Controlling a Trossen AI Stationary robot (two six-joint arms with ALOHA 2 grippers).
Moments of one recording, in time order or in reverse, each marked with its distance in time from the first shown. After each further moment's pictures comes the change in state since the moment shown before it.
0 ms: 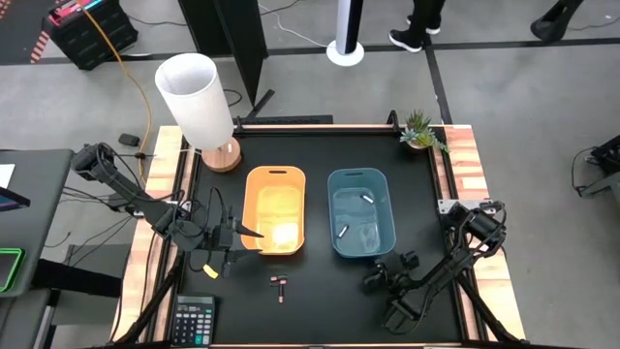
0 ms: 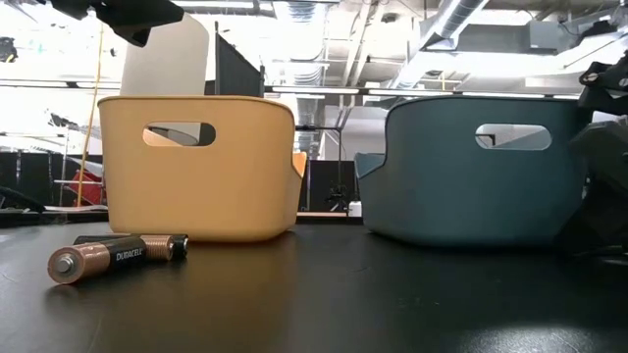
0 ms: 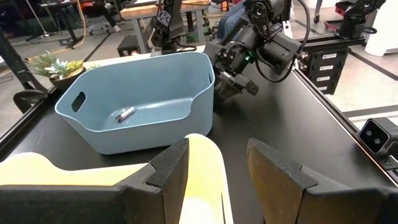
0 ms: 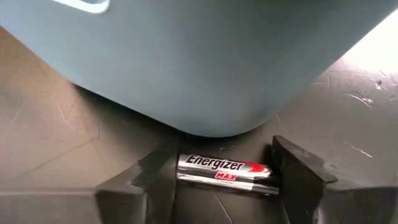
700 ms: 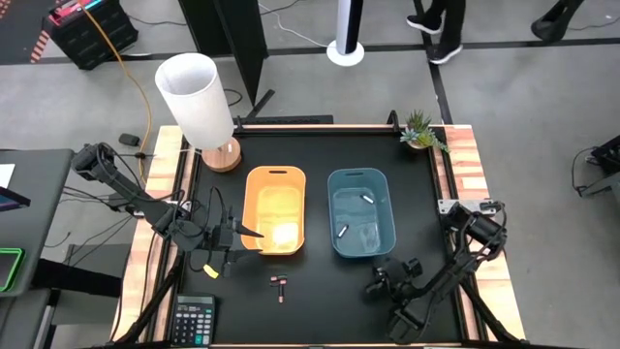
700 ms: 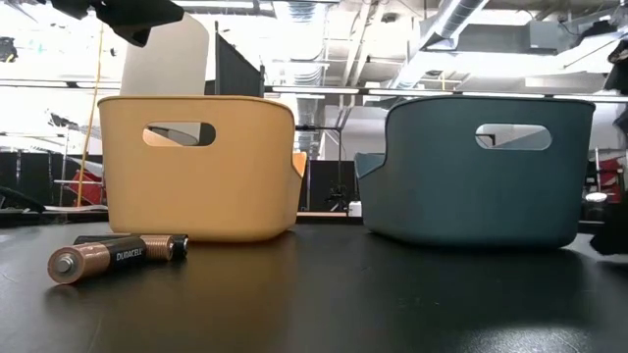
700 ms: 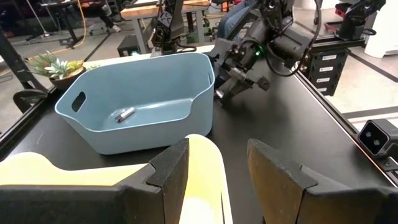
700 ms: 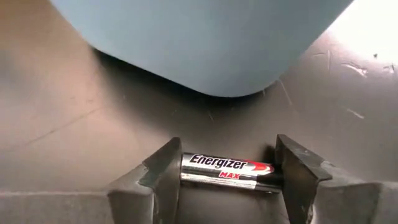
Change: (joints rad) left arm 0.000 0.000 0.000 0.002 0.000 -0.004; right arm 0.048 0.005 0.094 -0.115 -0.019 0.008
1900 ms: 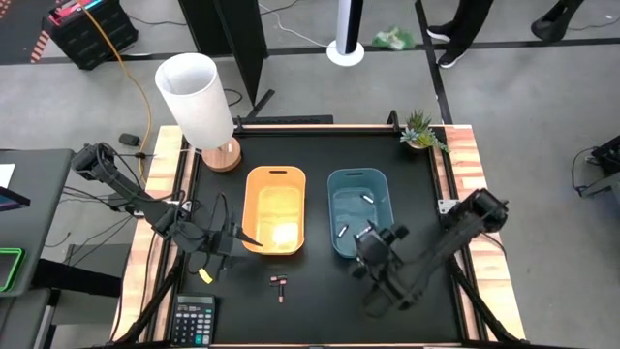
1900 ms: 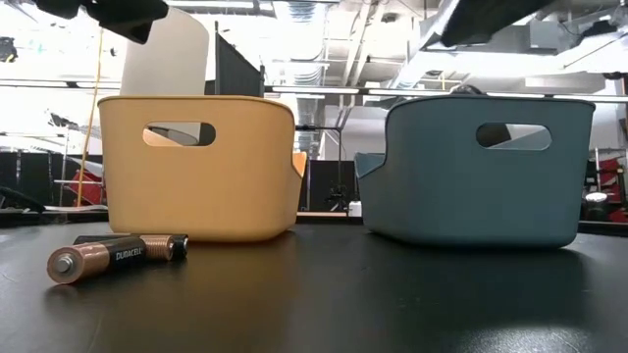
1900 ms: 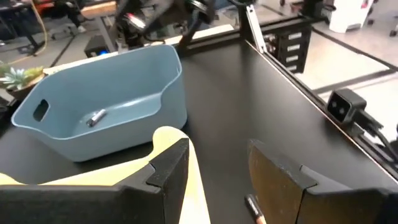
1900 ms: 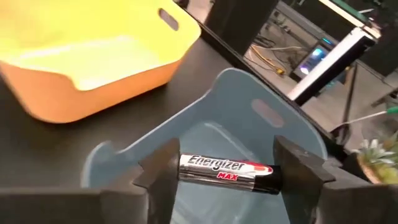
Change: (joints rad) left arm 0.000 0.000 0.000 -0.042 0.129 0.075; right arm -0.232 -0.167 0.385 -0.461 0.365 -0.642
